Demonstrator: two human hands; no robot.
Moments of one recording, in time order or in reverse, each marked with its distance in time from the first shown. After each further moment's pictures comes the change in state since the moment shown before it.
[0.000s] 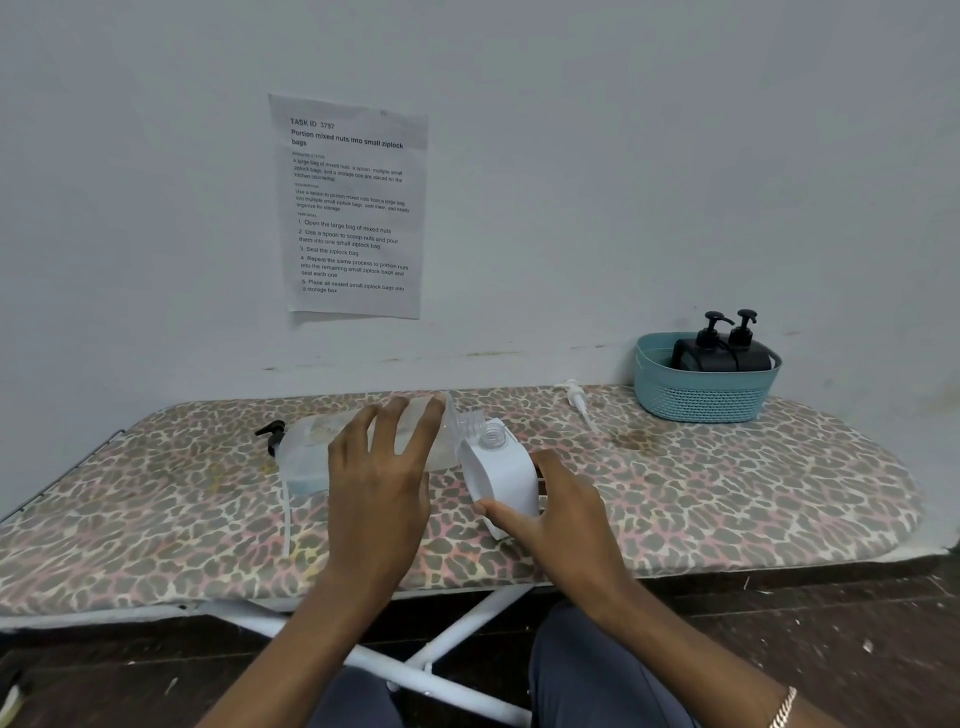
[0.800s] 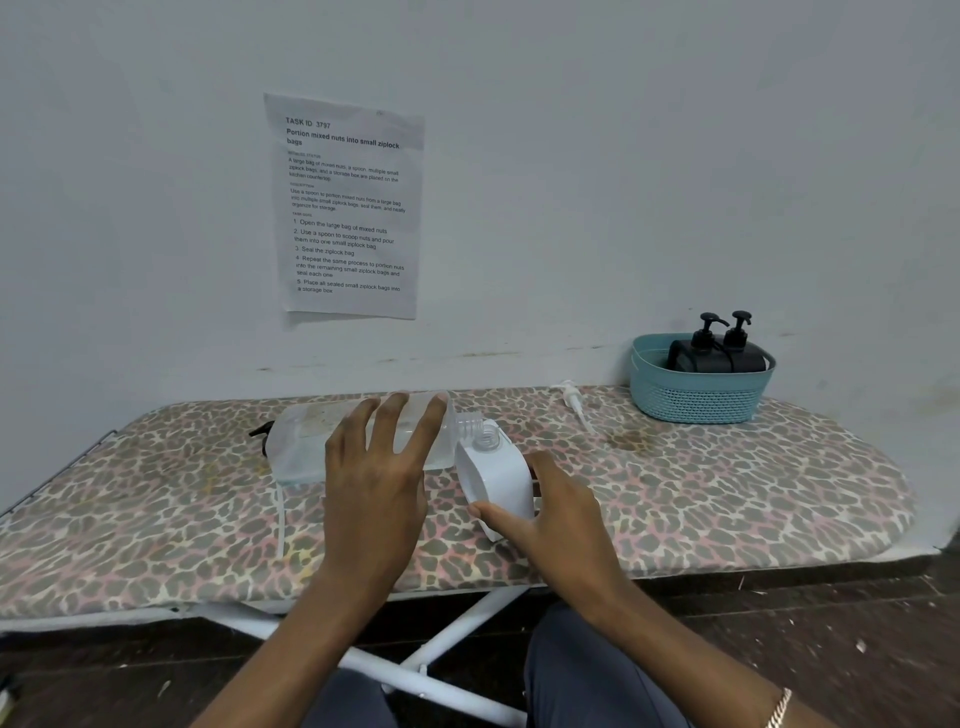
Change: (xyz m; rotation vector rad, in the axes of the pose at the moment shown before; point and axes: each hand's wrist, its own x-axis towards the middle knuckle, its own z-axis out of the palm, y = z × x) left_hand 0.002 0.000 0.002 -0.008 0.032 0.026; right_hand 0.000 0.000 0.000 0.004 -0.006 -0.014
